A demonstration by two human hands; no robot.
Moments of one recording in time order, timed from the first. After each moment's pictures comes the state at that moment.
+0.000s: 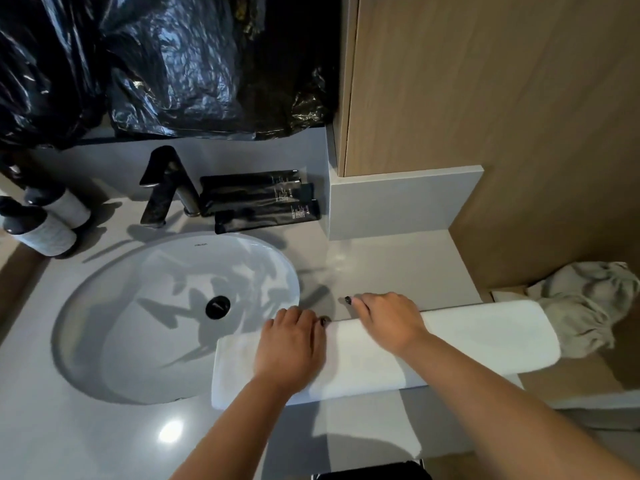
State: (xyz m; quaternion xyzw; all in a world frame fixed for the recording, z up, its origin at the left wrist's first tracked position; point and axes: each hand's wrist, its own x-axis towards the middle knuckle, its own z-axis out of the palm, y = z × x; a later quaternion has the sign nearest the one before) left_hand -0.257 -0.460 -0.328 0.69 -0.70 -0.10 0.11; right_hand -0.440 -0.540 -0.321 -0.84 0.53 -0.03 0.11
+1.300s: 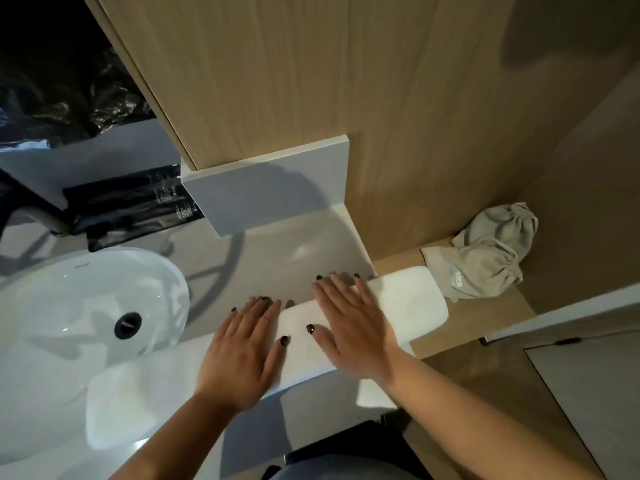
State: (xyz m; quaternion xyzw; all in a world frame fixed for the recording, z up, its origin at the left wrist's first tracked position) left_hand -0.336 -0.462 -0.334 0.58 -0.81 -0.09 0.06; right_hand -0.561 -0.498 -0.339 -0.84 0.54 -0.03 0.09
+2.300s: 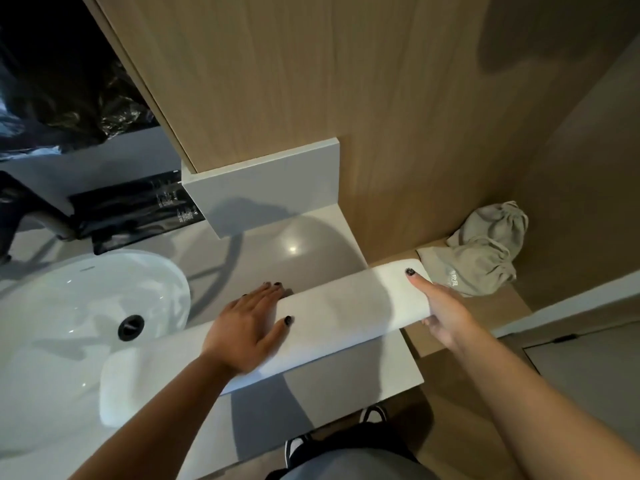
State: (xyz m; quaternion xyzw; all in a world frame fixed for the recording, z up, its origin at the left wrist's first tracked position) left_hand -0.339 -0.494 -0.324 0.56 -0.81 -0.16 0.07; right_hand -0.679 -0.509 -0.337 -0.11 0.65 -0.44 0.61
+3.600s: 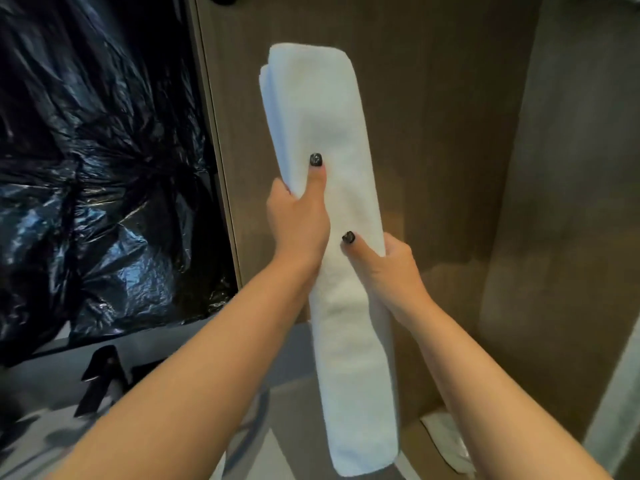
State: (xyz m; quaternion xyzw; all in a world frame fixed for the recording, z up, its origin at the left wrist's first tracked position) left_hand -0.432 -0.479 0.081 0.35 -0.48 -0.36 0.72; right_hand -0.543 -0.461 0.016 -0.56 0.38 -0.66 0.33
